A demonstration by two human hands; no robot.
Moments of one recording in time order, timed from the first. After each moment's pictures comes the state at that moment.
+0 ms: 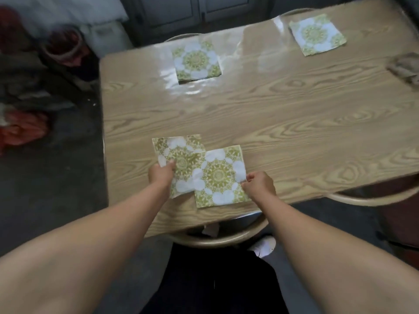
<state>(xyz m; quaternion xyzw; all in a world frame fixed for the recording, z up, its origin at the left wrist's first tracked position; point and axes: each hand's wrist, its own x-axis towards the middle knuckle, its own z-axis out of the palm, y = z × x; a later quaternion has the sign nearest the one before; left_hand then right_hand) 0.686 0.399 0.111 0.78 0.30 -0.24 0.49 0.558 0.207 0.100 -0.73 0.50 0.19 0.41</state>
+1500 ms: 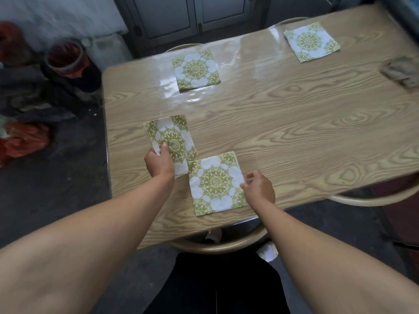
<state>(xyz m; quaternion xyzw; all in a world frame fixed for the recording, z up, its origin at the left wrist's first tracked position) 0.712 0.377 0.138 0.80 0.24 -0.07 0.55 0.560 0.220 0.090 -0.78 0.50 0.14 0.35</state>
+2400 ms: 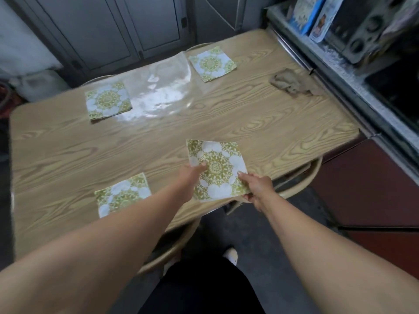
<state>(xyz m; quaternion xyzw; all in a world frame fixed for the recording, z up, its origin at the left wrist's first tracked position) 0.546 0.110 0.169 0.72 0.10 -0.47 0.50 0.419 -0.008 0.141 -0.41 0.60 -0.04 0.69</state>
